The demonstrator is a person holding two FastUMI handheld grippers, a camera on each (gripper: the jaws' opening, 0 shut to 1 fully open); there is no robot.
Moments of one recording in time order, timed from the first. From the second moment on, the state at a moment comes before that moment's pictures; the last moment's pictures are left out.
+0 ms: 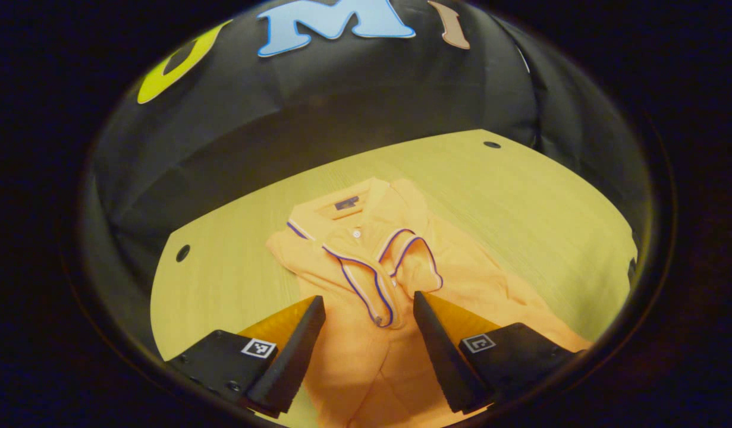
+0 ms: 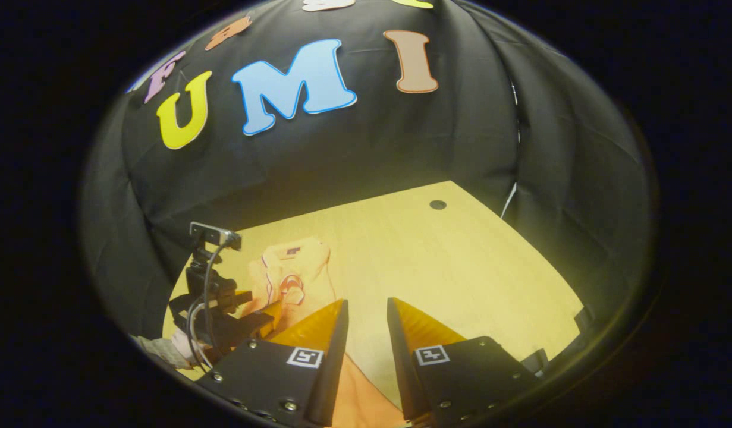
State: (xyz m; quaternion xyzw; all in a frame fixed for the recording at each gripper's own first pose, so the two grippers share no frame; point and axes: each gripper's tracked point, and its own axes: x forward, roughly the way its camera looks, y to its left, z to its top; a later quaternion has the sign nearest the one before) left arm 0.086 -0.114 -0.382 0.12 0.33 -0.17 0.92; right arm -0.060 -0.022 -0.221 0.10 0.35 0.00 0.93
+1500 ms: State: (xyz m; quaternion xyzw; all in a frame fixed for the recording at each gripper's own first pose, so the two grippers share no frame) left arm -0.218 0.032 -0.423 0.07 0.53 -0.13 0.84; right arm -0.243 0.026 -0.394 -0.07 0.64 0.20 0.74
